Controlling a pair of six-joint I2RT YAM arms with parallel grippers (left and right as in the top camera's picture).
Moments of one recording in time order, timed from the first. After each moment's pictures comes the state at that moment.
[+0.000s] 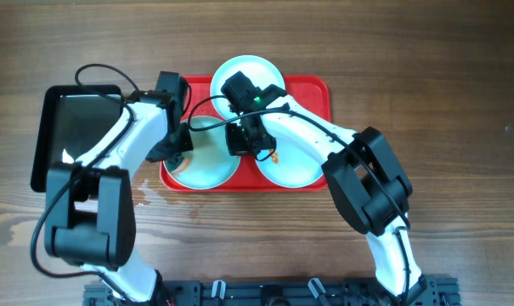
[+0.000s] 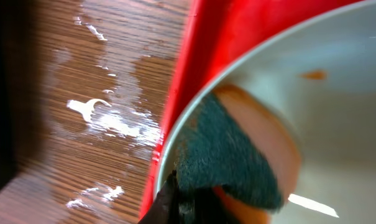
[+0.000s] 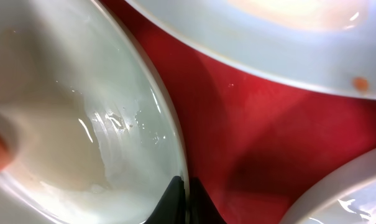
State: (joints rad) left arm -0.16 1.82 1.17 -0.90 -0.16 -0.42; right arm 0.68 2.21 1.64 -0.83 -0.27 0.53
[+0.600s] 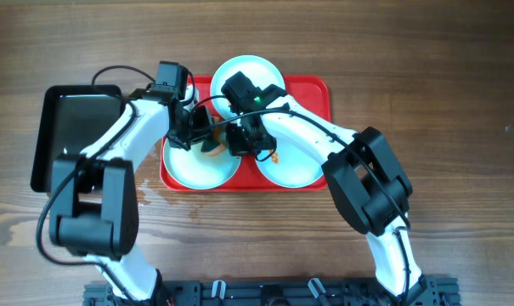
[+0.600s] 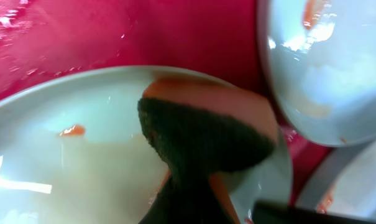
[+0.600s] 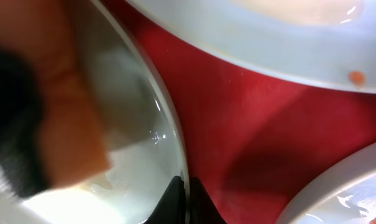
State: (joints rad) left arm -0.16 1.88 1.19 -0.67 0.29 -0.43; right arm 0.68 2.21 1.64 -0.84 -0.26 0.53
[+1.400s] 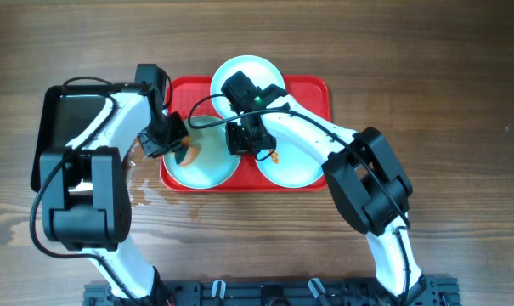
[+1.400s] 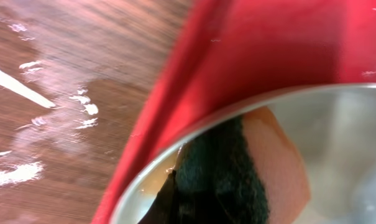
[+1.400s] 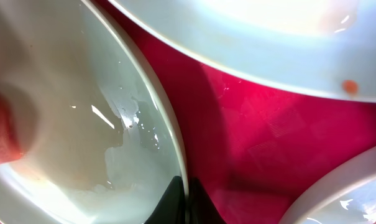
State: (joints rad) left arm -0.04 1.92 1.24 -0.89 0.08 -0.50; right arm 0.68 2.21 1.64 -0.83 -0.26 0.55
